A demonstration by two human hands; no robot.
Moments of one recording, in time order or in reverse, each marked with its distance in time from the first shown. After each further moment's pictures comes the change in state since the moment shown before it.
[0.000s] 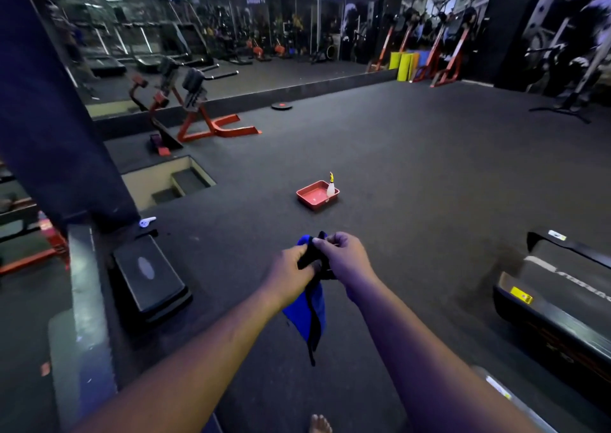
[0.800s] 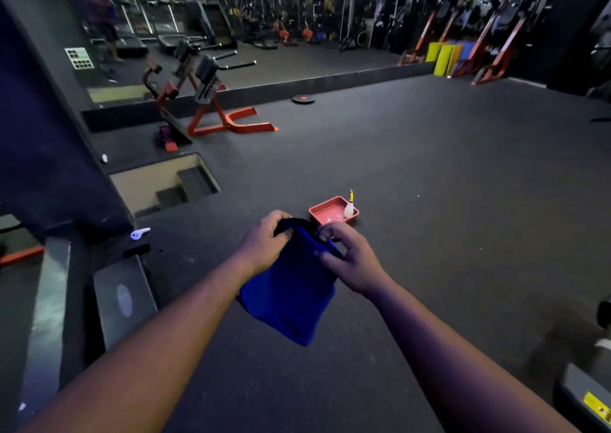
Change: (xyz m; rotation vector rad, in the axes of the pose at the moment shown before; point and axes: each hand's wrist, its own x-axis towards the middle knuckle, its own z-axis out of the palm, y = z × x) left_hand 0.423 -0.008 -0.099 0.130 0.121 0.016; right_hand 0.414 -0.072 0.000 -0.360 -0.328 -0.812
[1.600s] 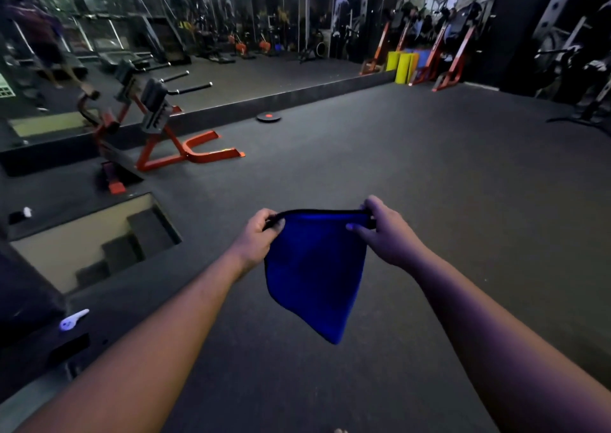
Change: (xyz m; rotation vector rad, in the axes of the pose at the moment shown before) left_hand 0.433 -0.063 -0.039 -0.357 -0.135 -0.042; right_hand 0.353 0.203 -0.097 -0.426 0.100 0.403
